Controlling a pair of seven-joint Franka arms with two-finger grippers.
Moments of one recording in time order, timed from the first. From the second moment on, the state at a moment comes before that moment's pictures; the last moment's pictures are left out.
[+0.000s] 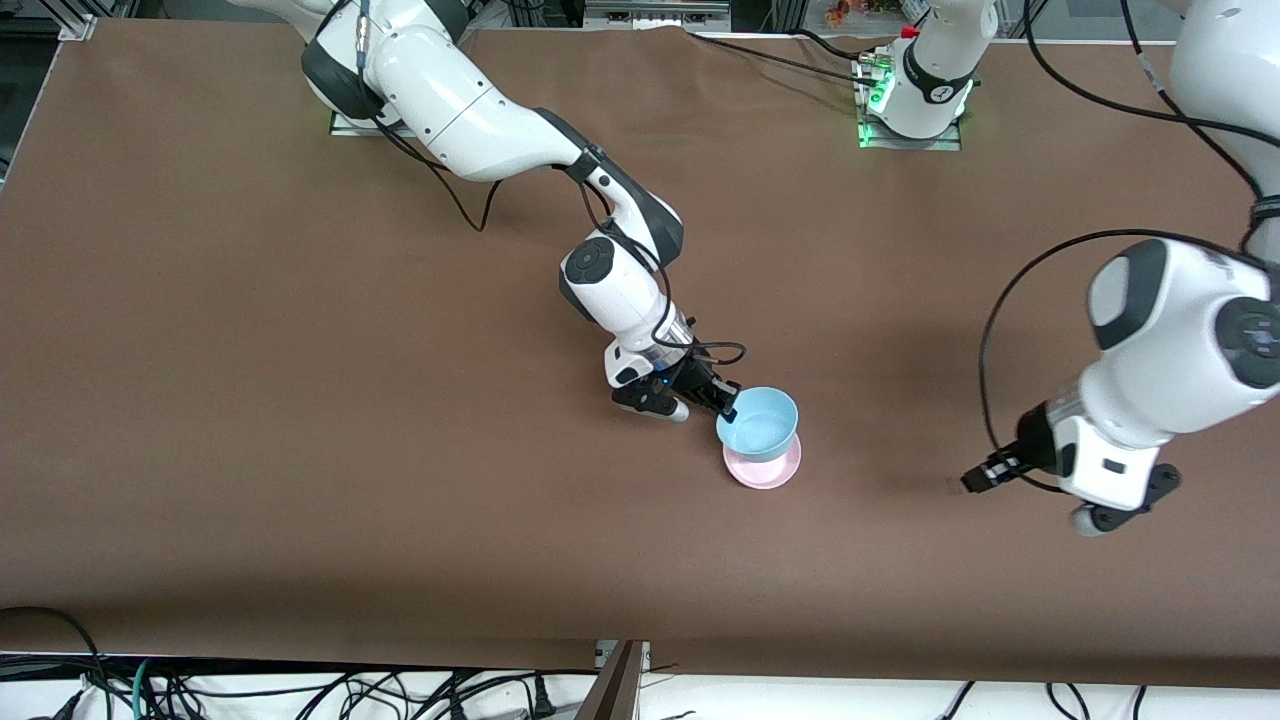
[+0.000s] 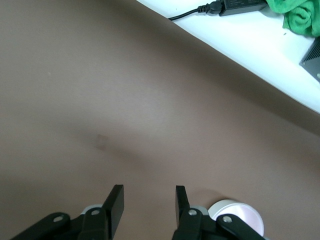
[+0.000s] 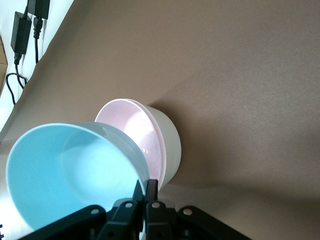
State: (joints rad) left arm 0.49 0.67 -0.75 -1.35 0.34 2.00 -0.68; right arm 0.66 1.12 0.20 -1.08 0.05 2.88 1.10
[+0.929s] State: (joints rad) left arm 0.64 0.54 -0.76 -1.19 0.29 1.61 -0.29; right arm 0.67 1.13 0.18 -1.08 0.05 2.89 1.10
